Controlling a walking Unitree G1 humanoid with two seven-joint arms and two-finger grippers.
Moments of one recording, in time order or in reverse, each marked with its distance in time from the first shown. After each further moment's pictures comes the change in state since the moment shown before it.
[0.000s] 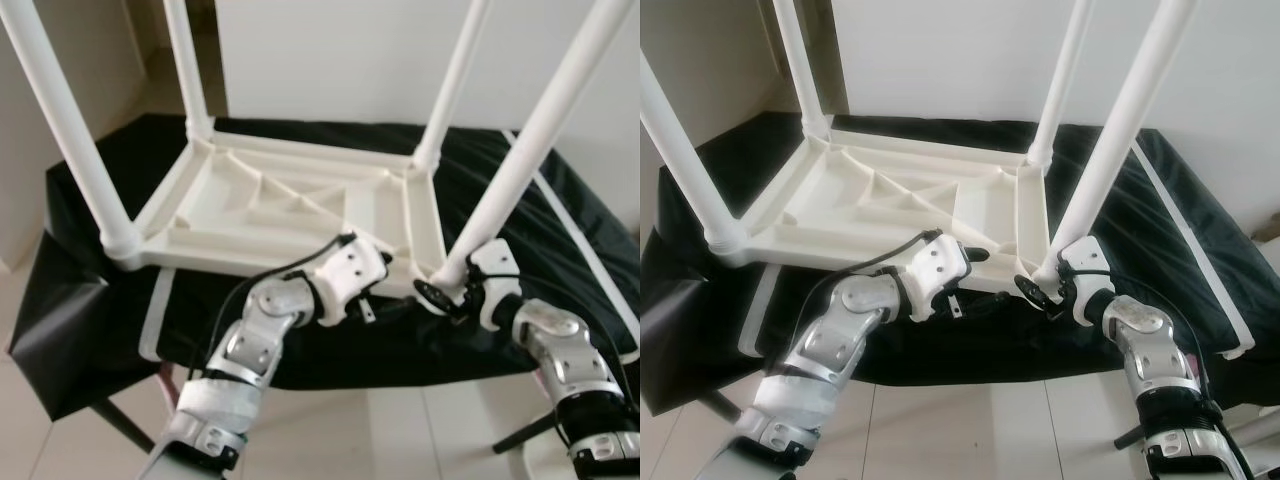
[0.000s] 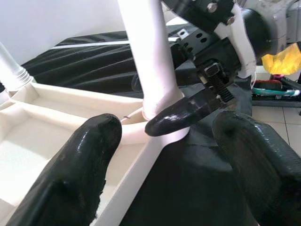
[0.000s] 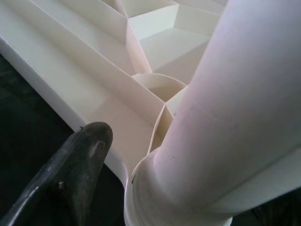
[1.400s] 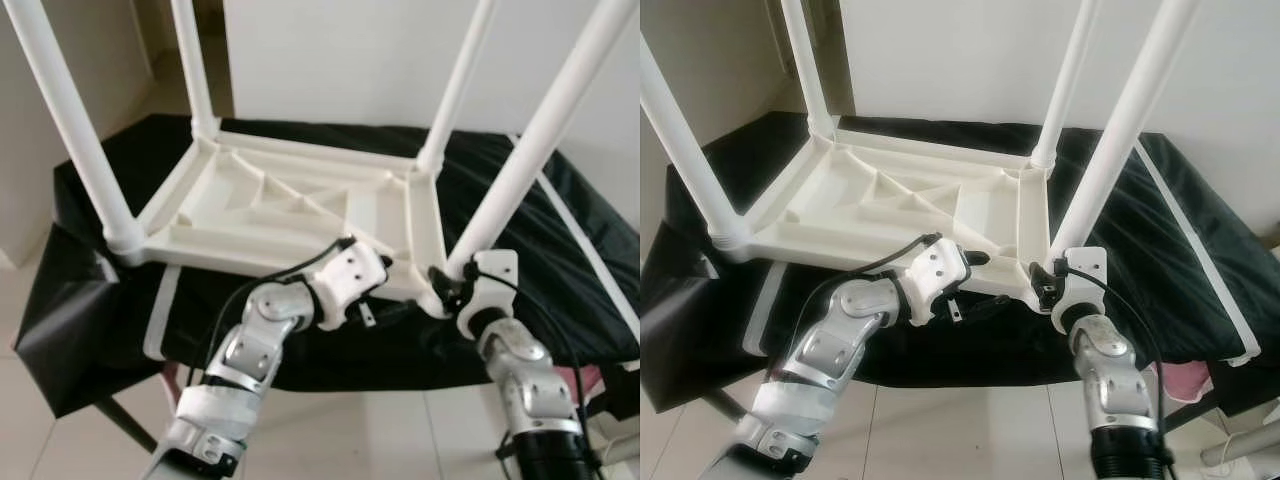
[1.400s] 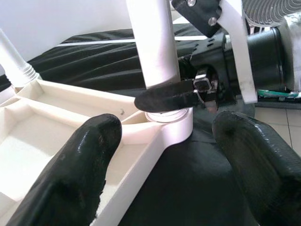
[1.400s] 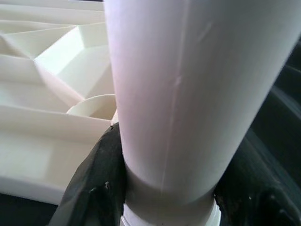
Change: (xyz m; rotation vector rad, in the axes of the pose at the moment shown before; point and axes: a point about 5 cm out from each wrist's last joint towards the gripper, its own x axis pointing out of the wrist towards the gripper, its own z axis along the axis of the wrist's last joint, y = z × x) left arm -0.002 -0.003 0.000 -0.010 0.000 0.003; right arm -0.004 0.037 0.001 0.353 -0.005 -0.583
